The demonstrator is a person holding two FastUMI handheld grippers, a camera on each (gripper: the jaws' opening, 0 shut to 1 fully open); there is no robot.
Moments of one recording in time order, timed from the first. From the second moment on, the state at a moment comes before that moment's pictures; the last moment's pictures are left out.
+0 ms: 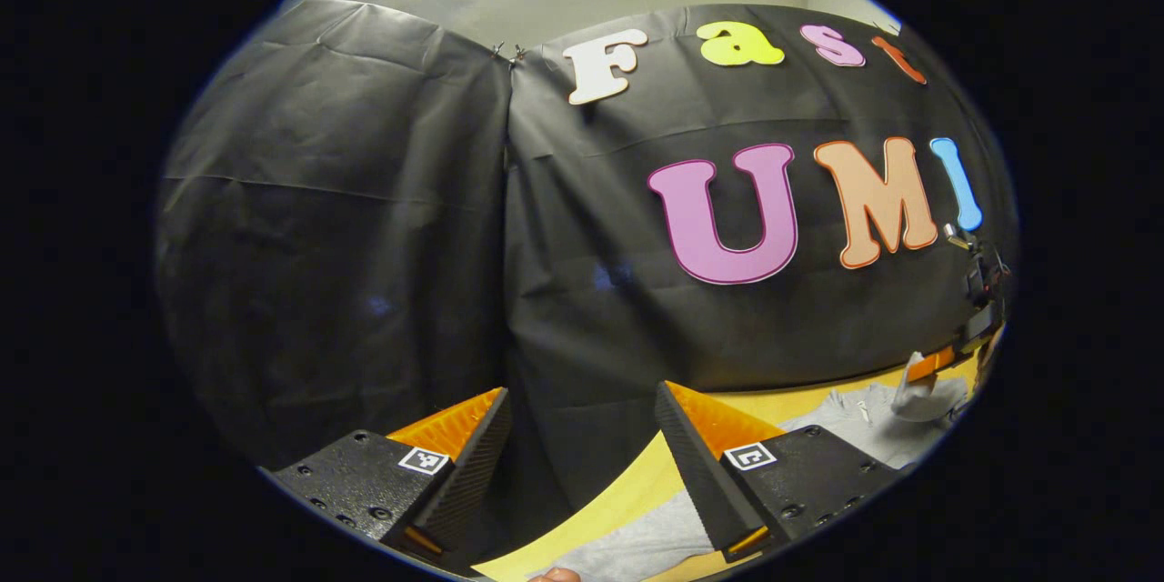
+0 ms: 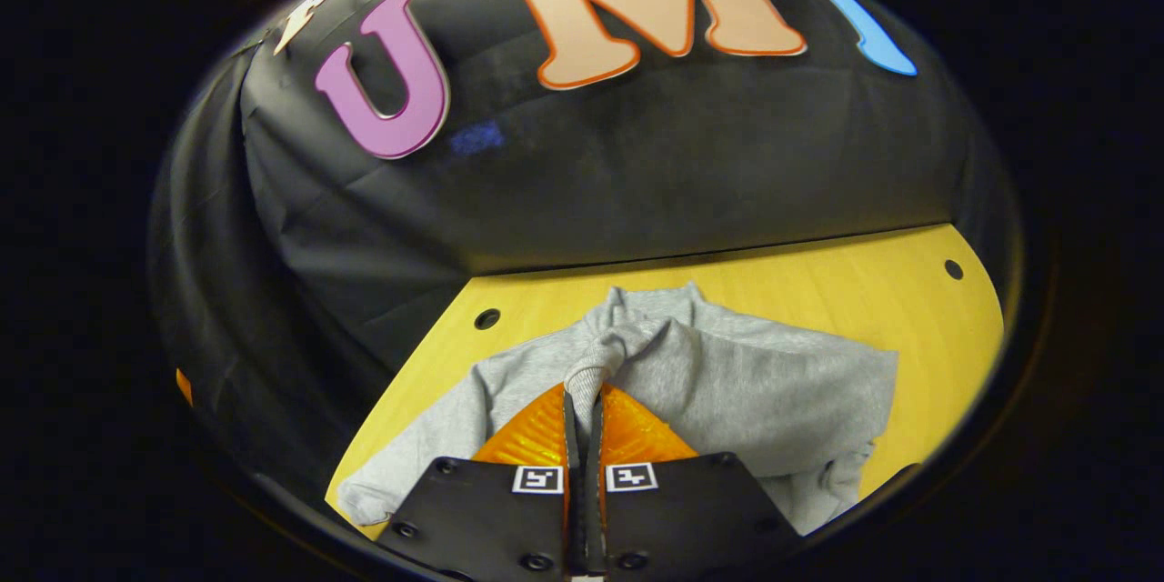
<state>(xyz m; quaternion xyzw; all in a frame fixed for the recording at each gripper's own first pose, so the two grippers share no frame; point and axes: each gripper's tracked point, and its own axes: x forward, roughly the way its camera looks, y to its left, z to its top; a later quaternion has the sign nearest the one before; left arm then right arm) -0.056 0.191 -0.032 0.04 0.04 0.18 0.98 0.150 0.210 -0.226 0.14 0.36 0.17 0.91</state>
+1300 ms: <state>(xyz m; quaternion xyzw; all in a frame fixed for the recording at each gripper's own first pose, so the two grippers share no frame) -0.099 0.228 -0.168 0.00 0.17 0.19 0.97 0.110 0.310 -0.219 0.11 0.33 0.25 0.90</state>
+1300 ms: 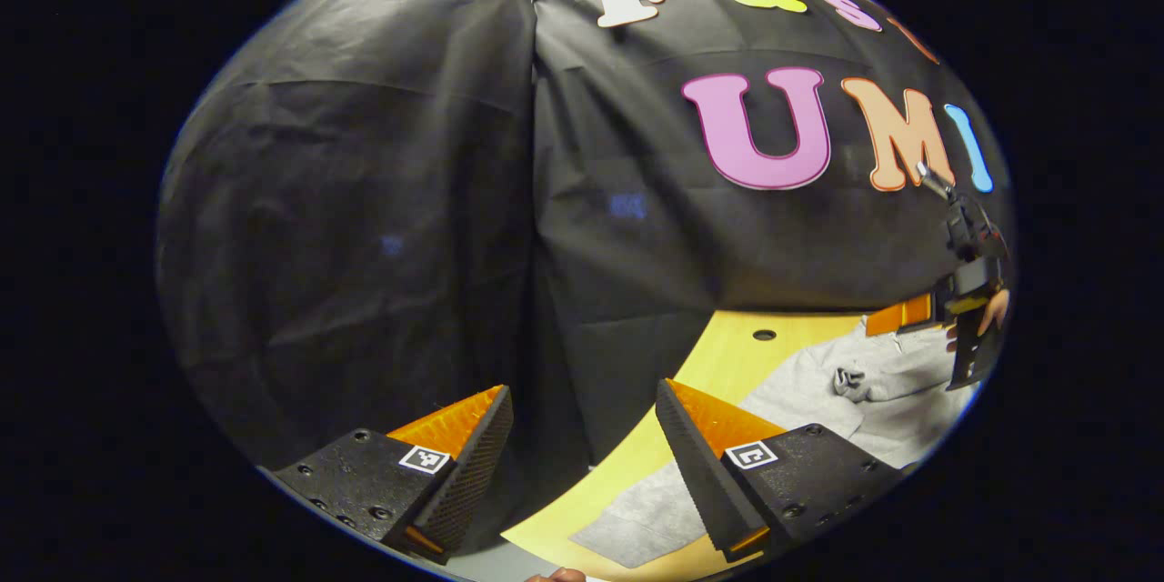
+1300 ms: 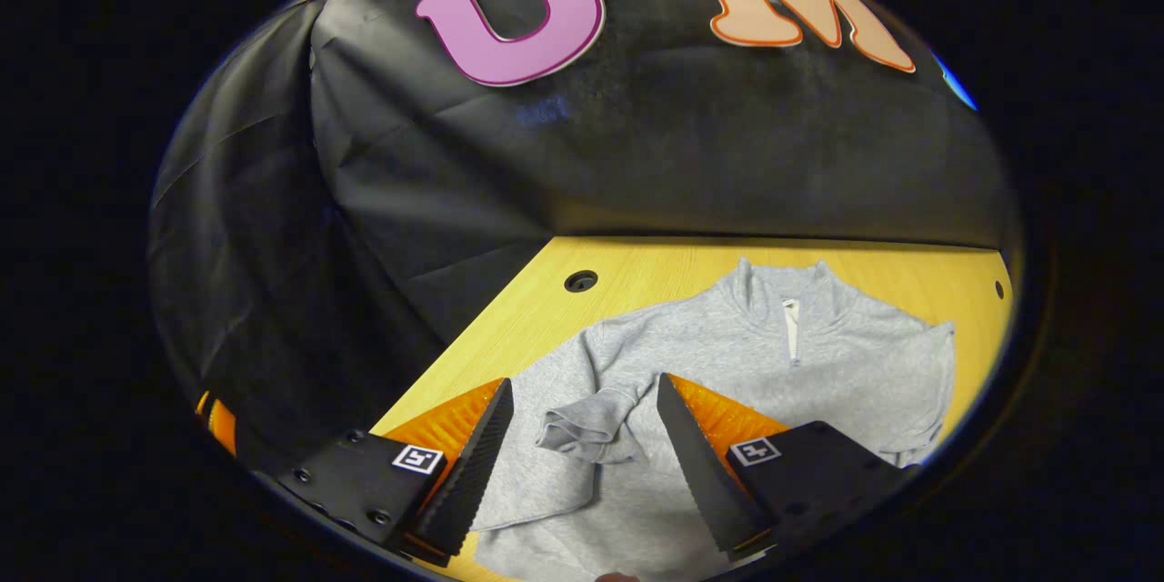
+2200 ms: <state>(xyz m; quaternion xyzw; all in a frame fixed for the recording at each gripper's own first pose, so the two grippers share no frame) -0.158 0.206 -0.353 -0.13 0.39 0.20 0.89 0.087 0.146 -0.166 0.15 0.30 0.16 0.93</state>
